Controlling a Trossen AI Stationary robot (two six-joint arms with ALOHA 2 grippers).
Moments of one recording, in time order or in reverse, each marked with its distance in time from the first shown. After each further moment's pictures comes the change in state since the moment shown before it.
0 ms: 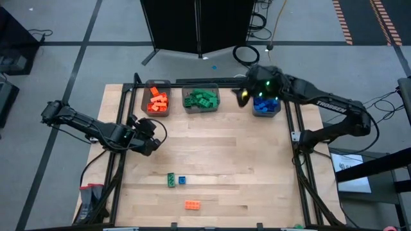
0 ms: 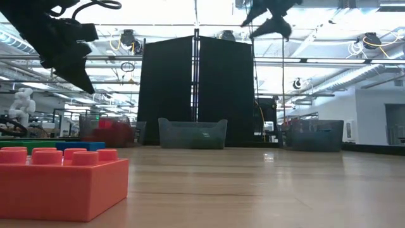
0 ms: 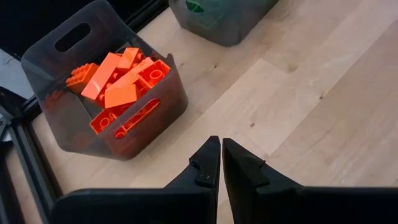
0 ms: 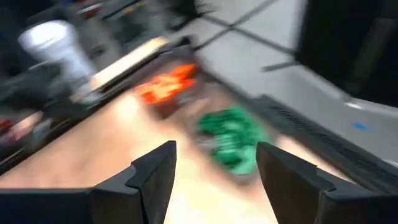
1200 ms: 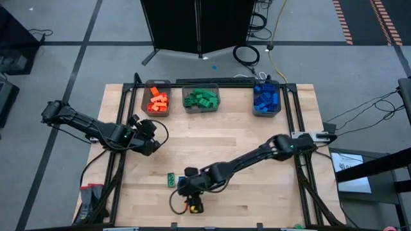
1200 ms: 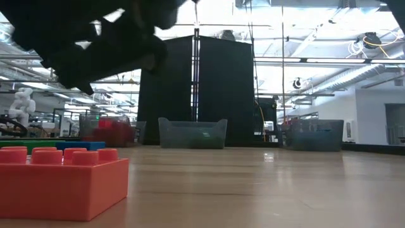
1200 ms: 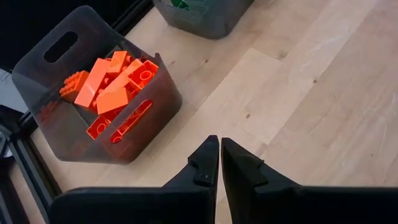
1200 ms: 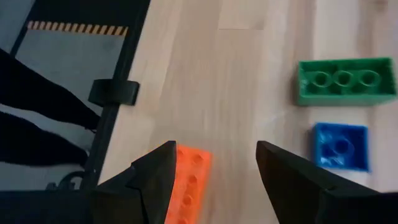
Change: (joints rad) left arm -0.002 0.000 0.000 0.010 0.028 0.113; right arm 0.730 1.080 0.656 0.095 -0.249 -0.097
